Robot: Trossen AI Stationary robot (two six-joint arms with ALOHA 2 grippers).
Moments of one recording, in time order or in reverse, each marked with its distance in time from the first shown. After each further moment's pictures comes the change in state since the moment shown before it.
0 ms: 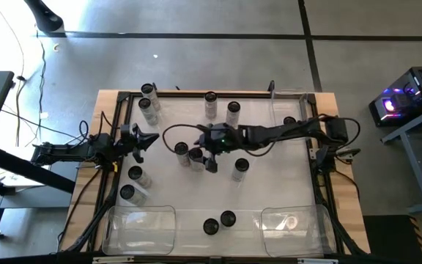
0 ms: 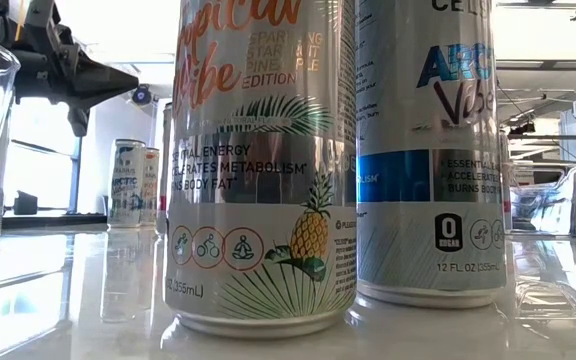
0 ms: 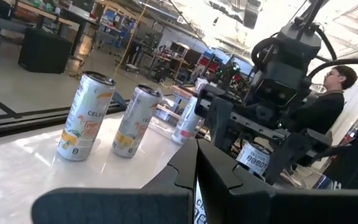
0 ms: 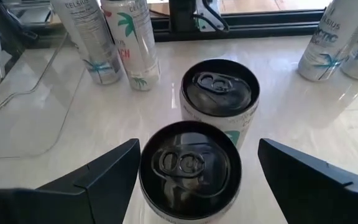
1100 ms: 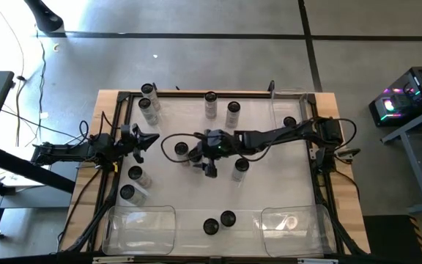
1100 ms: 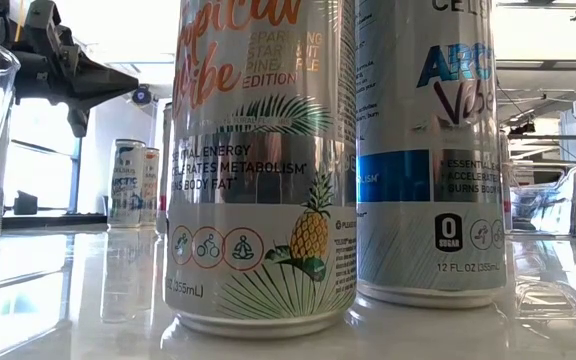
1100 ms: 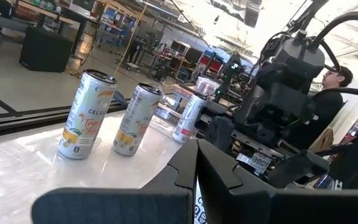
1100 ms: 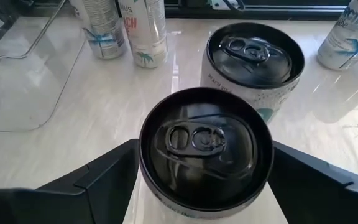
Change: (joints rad) left arm 0.000 0.000 0.000 -0.008 -0.002 -0.002; right arm 0.026 0.054 -0.002 0.007 0.012 -0.052
